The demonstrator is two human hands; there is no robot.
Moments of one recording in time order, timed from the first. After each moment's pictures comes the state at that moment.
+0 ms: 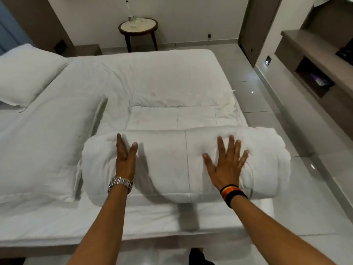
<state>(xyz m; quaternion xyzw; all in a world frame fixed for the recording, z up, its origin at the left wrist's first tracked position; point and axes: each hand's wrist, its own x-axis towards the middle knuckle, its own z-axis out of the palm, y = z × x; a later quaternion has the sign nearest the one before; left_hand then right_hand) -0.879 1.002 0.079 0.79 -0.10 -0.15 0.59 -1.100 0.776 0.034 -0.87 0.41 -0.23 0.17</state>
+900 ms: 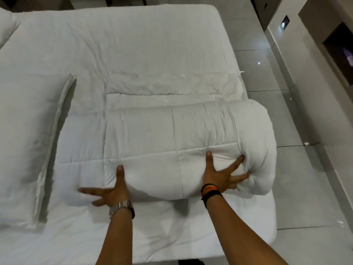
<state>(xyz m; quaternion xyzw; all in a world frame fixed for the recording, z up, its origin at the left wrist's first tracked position) -0.828 0.908 -0.052 0.77 0.40 -0.12 0.48 -0.981 0.686 -0.062 -0.47 0.73 -0.25 0.43</state>
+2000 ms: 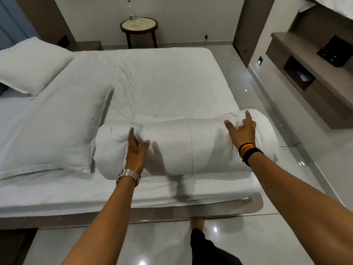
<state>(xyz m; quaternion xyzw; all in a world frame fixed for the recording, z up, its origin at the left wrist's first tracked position) -0.959 1.082 0.096 0.80 -0.12 -0.18 0.56 -1.155 0.785 0.128 -0.70 0.49 -0.27 0.45</state>
